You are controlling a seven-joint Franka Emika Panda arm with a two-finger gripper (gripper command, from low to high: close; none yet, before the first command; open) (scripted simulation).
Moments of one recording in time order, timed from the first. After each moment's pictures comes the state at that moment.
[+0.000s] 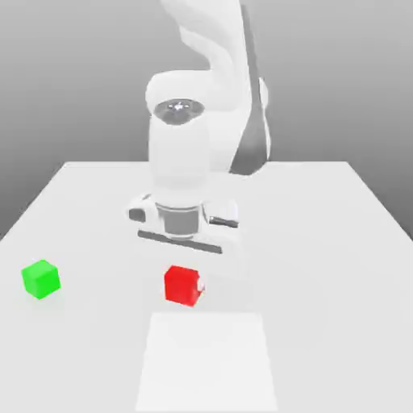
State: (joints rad) arm -0.15 -0.12 -0.08 -2.91 -0.03 2.79 1.03
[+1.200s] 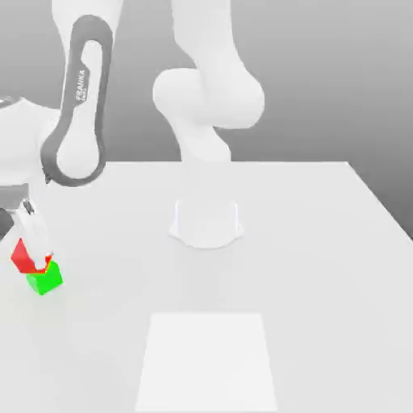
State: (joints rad) arm -0.60 0.00 -0.41 -2.74 0.01 2.74 0.78
